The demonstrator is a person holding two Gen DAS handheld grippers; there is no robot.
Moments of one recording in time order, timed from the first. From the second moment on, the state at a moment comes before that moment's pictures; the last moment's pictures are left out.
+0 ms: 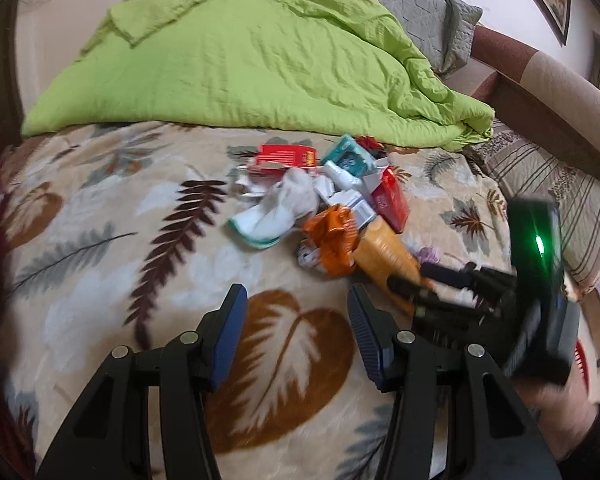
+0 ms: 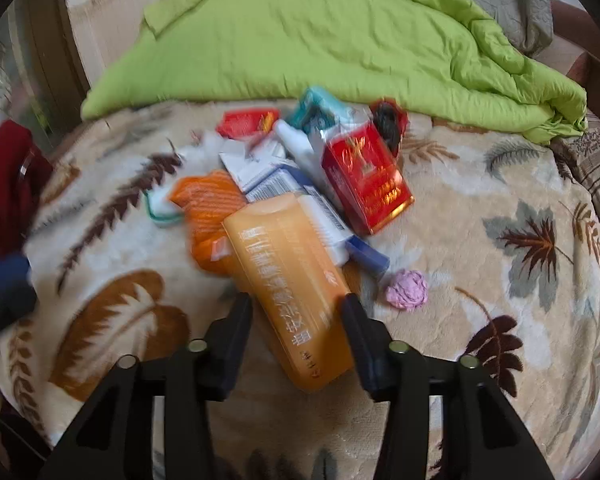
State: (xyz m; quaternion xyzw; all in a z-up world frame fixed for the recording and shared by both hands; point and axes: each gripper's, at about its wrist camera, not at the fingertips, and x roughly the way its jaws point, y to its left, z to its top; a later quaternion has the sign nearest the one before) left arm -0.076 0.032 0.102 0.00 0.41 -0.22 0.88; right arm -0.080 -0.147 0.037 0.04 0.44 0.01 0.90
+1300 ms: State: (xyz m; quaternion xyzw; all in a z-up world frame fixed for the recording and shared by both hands) left arm -0.036 -0.055 0.080 0.05 0.41 -0.29 0.86; right arm -0.235 -0.260 0.086 0.20 0.36 -0.06 0.91
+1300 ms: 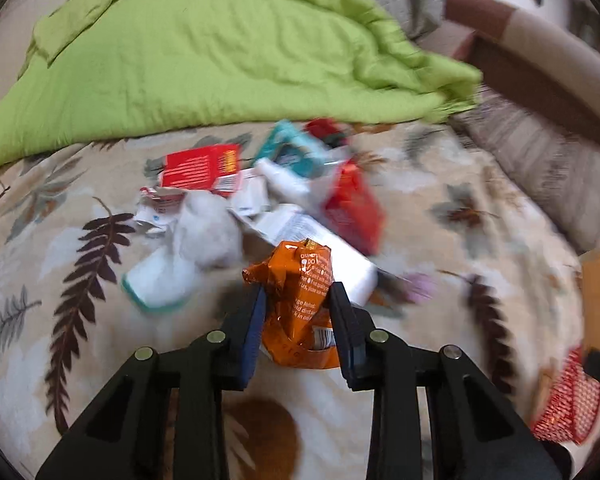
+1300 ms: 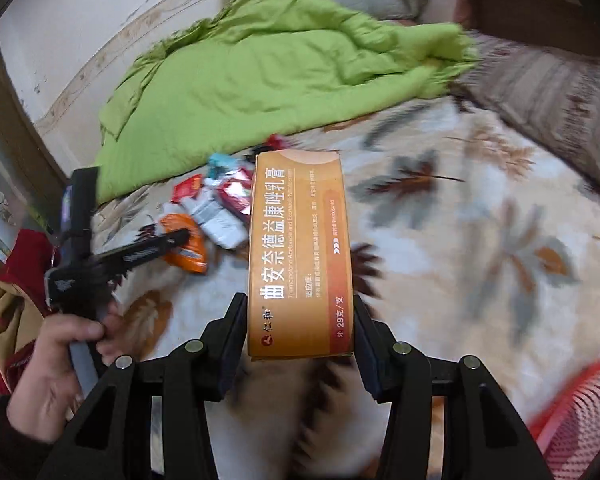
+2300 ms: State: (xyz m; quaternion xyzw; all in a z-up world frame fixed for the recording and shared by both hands) left arm -0.298 -0.291 0.135 0.14 0.42 -0.57 0.69; right arm -0.501 -0.410 0.068 0.27 0.34 -0.29 0.85
